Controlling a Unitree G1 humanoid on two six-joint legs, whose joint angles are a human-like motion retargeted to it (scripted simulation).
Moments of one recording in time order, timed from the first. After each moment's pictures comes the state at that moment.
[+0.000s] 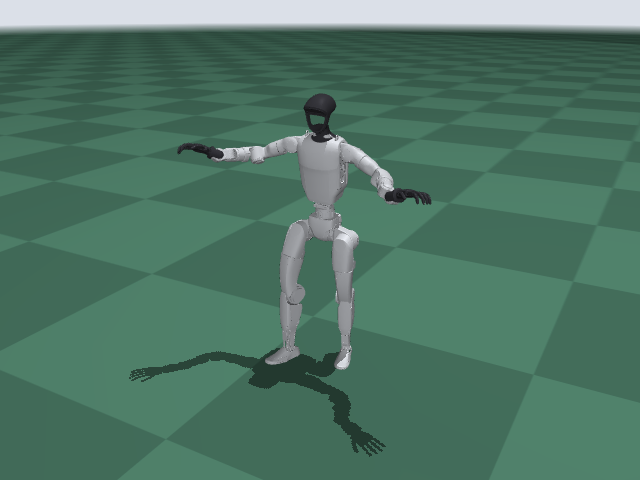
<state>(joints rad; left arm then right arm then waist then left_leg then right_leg) -0.50 1.18 -0.10 0.72 0.14 0.56 0.60 -0.35 -1.17 -0.19 0.52 -0.13 0.16 -0.37 0.04 -0.02 0.09 0.09 0.02 0.34 -0.09 -0.19 -0.11 -0.27 -0.10 -0.26 0.15 -0.11 0.11</state>
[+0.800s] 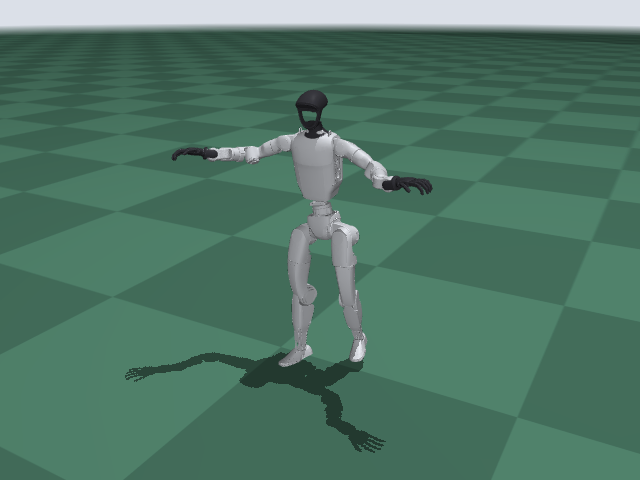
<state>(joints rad) -0.48 1.17 -0.07 0.73 0.41 0.83 0.31 -0.33 -1.18 -0.20 0.47 -0.21 0.34 -0.17 0.14 -0.18 0.15 0.03 -0.04 0.43 0.44 -0.38 0.04 -0.04 -0.25 -0.13 -0.04 0.00 0.24</state>
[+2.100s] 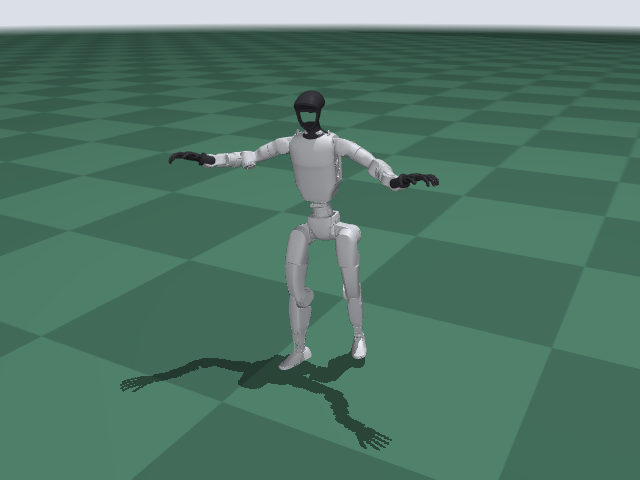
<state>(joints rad) -0.45 1.14 -0.04 0.76 0.26 0.60 0.54 -0.34 -1.18 -0.20 0.51 -0.21 0.21 -0.30 0.07 -0.11 0.09 0.14 -0.06 0.38 0.14 -0.31 0.01 -0.11 -0.24 -0.25 0.04 -0.01 0.26</state>
